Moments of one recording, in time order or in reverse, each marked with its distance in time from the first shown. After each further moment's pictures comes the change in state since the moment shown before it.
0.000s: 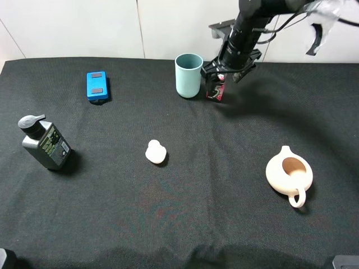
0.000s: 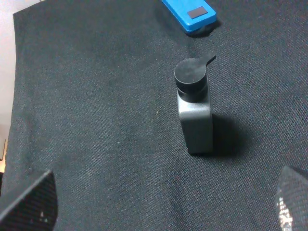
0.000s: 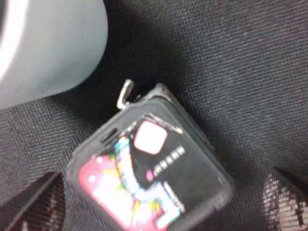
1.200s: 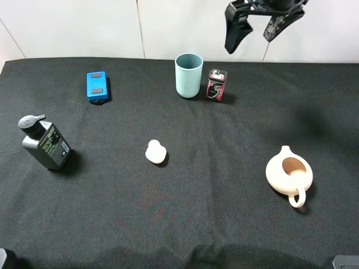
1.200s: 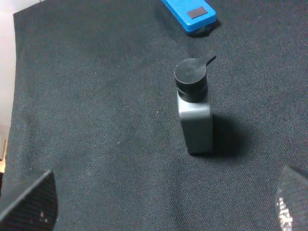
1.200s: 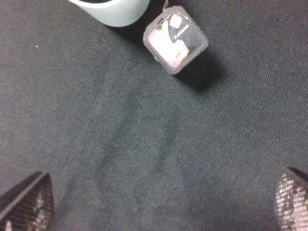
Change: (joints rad) left arm 0.000 0.000 0.000 0.000 0.000 0.000; right arm 0.000 -0.387 0.034 0.016 0.318 0.032
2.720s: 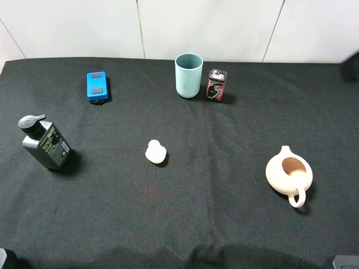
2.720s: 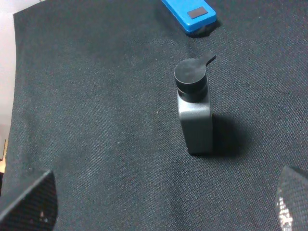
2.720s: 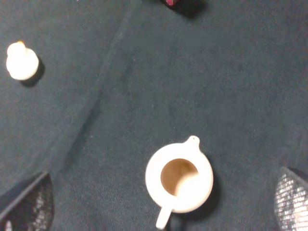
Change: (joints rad) left arm 0.000 0.000 0.000 0.000 0.000 0.000; right arm 0.000 -0.983 0.658 -0.016 0.005 0.094
